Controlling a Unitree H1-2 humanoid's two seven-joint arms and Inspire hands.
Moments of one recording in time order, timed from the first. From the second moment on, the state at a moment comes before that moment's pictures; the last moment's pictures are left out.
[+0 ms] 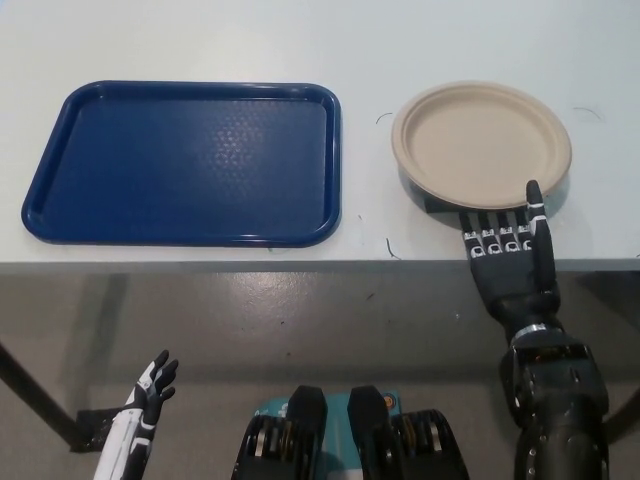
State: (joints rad) left_arm 0.14 0.12 0.01 0.03 0.08 -0.29 -0.04; right_arm -0.42 0.21 -0.34 0.11 1.22 0.20 -0.36
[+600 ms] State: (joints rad) left_arm 0.15 0.12 0.01 0.03 0.08 -0.29 -0.04; right_arm -0.49 0.21 -0.37 0.22 1.22 0.20 -0.36
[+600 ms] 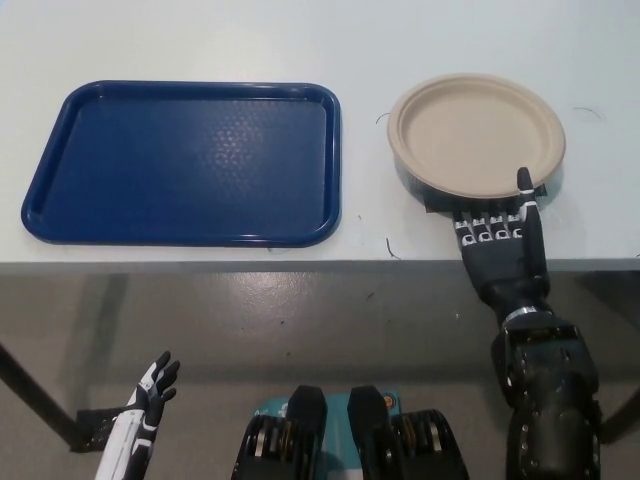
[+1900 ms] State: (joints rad) left_arm 0.14 0.13 0.00 0.03 0.08 -0.29 -0.04; right_arm -0.71 0.17 -0.49 0.53 1.10 0.23 -0.48
